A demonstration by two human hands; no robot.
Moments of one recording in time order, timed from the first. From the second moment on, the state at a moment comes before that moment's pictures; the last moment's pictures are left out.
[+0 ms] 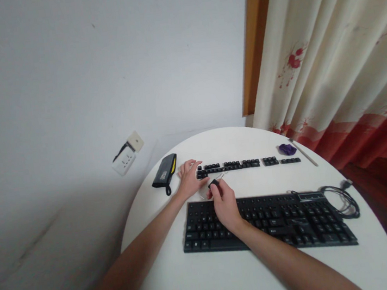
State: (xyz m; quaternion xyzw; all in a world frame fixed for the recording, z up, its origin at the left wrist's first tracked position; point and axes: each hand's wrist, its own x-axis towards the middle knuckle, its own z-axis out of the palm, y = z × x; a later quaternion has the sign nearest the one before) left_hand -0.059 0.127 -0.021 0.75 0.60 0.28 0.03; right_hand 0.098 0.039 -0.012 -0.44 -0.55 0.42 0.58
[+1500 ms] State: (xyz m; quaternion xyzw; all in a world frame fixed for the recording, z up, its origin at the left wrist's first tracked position) left_hand -0.081 0.102 0.016 0.84 0.35 0.22 0.36; right_hand 0.116 0.021 0.011 -0.38 -0.79 0.30 0.37
